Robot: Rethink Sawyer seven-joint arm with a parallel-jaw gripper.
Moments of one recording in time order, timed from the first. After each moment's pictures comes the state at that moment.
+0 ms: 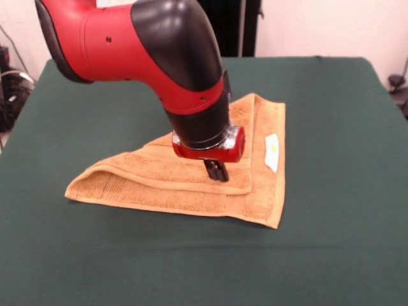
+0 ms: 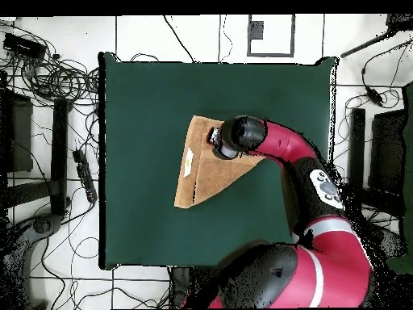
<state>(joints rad) -0.43 -0.28 0.28 1.28 -0.13 0.77 1.86</state>
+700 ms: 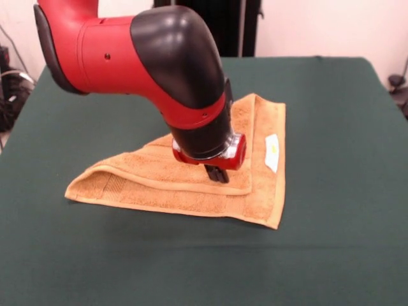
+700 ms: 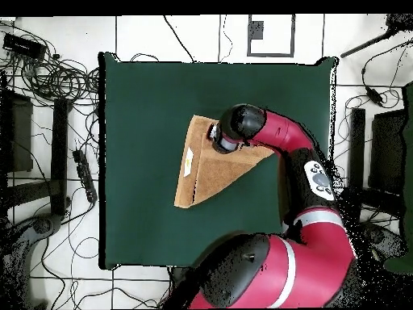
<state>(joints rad) -0.37 -0.22 0.22 1.15 -0.08 0.93 1.86</state>
